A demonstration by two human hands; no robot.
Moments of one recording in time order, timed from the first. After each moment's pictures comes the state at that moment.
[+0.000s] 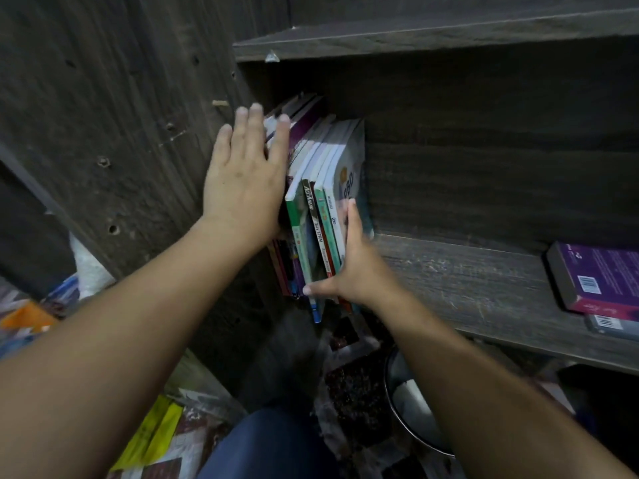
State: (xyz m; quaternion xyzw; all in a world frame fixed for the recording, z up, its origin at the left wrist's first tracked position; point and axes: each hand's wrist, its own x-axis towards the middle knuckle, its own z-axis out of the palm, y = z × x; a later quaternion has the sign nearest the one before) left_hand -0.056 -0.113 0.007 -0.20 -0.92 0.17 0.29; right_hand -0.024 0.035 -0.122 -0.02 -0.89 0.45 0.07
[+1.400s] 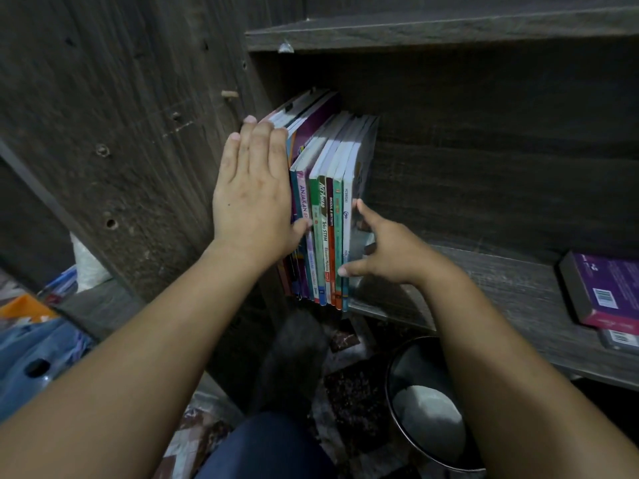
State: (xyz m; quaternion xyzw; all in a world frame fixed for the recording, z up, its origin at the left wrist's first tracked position) left_hand -0.051 -0.112 -0.015 -0.18 -0.93 0.09 0.32; right_hand -0.027 0.074 -0.083 -0.02 -0.92 0.40 -0.04
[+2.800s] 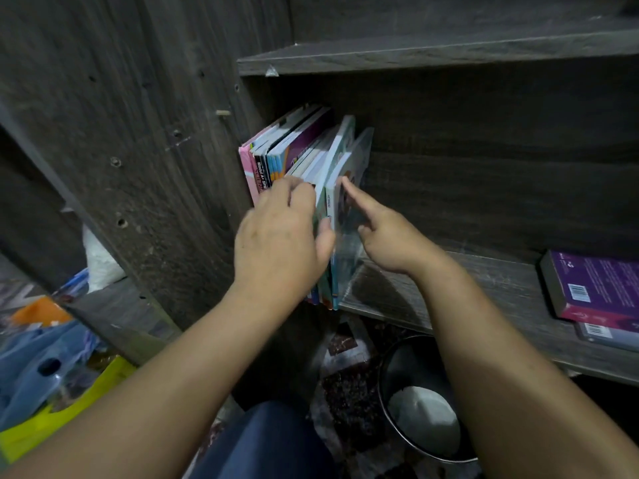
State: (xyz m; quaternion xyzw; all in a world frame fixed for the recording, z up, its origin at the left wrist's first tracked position) left_hand 0.018 -0.087 -0.021 -0.24 -0.90 -0.12 0.35; right_hand -0.011 0.086 -0.063 0.05 -0.89 0.45 0.06
